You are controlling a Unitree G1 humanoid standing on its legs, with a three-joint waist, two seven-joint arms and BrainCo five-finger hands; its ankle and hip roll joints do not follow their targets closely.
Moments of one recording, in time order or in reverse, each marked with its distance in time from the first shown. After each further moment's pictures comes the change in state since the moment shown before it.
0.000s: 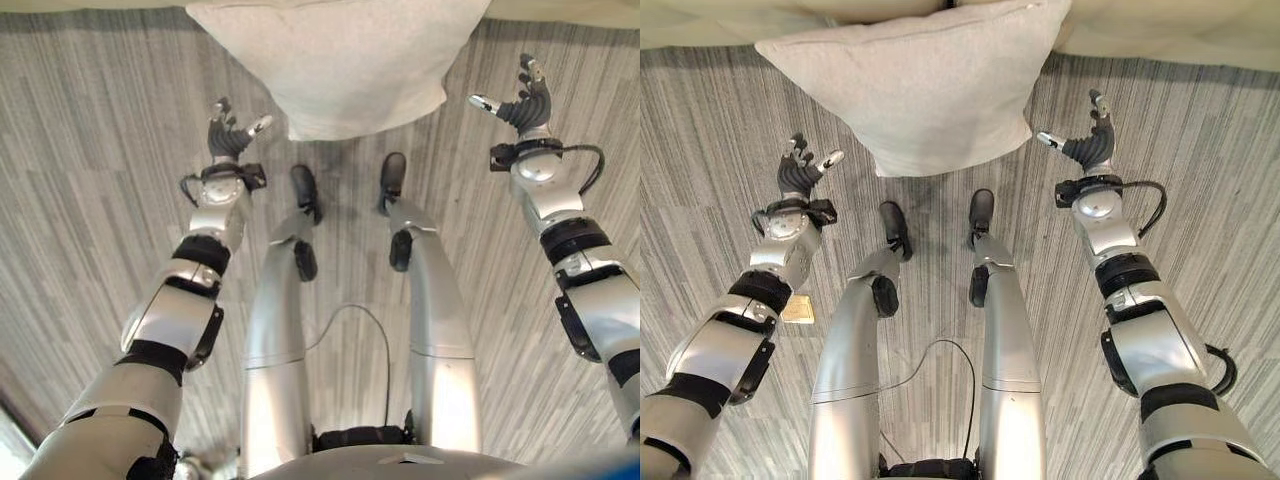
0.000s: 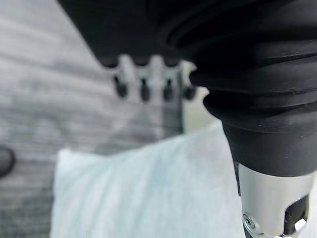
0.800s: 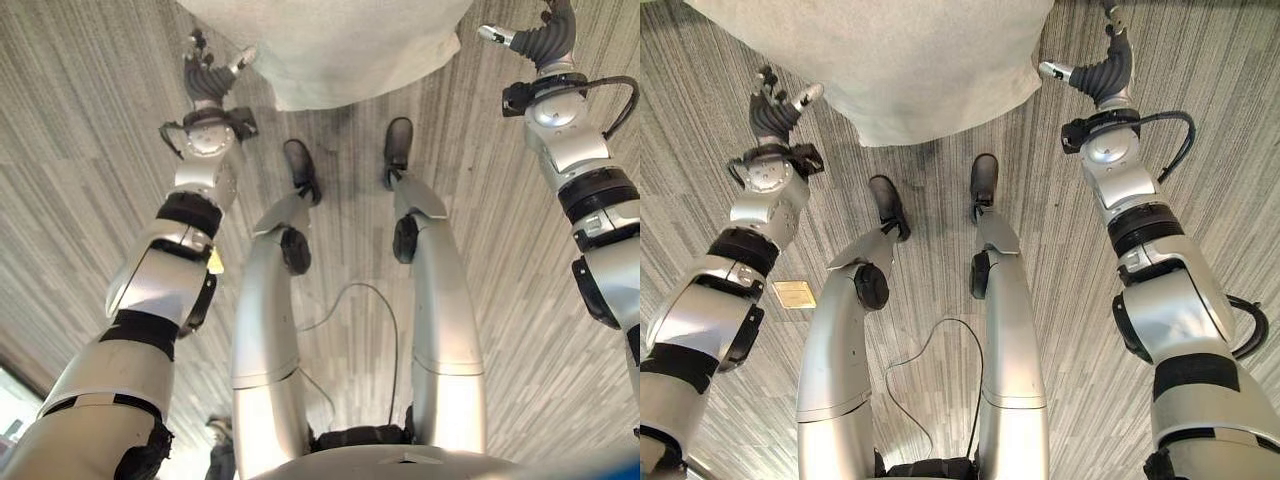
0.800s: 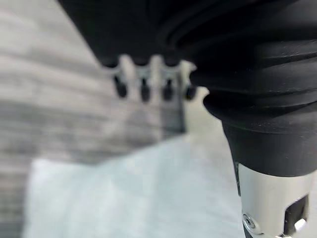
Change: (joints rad) left arm -0.050 0.047 -0.016 -0.008 -0.066 0.006 0.098; right arm -0.139 -0.062 0.104 -0.008 0.025 0.018 -0.027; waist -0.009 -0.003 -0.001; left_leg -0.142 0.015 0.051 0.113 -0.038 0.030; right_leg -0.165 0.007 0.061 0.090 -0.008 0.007
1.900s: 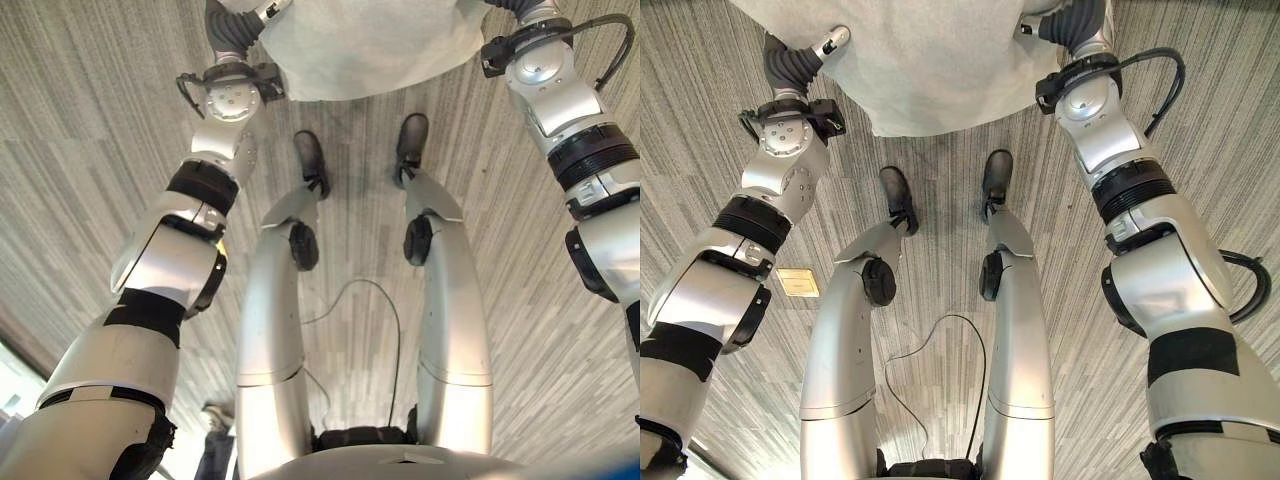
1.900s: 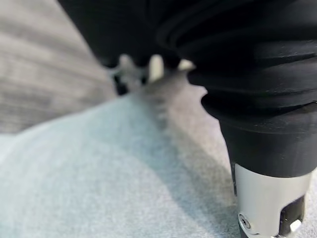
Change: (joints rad) left arm -0.192 -0.020 -0.103 -0.103 -0.010 -0.003 0.051; right arm -0.218 0.077 0.129 0.046 -0.039 0.073 -0.022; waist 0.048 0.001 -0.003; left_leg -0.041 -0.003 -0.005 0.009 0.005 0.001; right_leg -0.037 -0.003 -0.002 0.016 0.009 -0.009
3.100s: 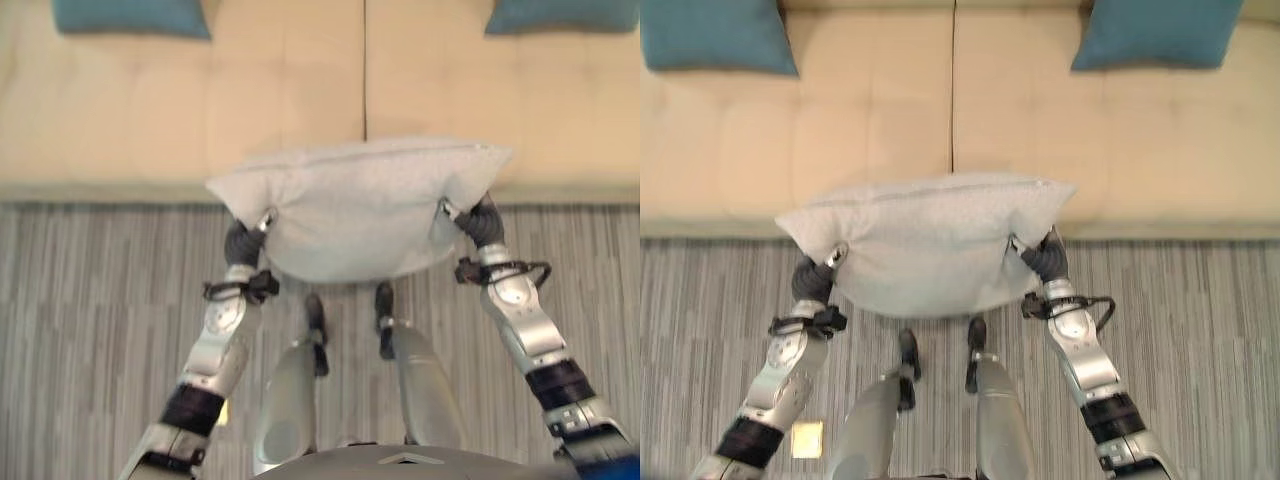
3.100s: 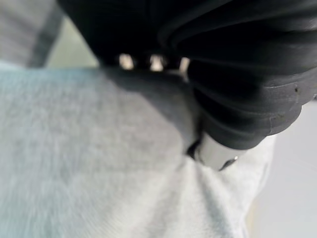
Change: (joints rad) left arm 1.203 -0.121 0.241 -0.814 0.099 -0.026 -0.239; right arm 1.236 0.149 -0.405 -0.831 -0.026 -0.098 0.236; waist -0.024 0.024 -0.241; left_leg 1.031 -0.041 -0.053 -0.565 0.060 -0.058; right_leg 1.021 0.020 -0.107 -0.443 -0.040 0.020
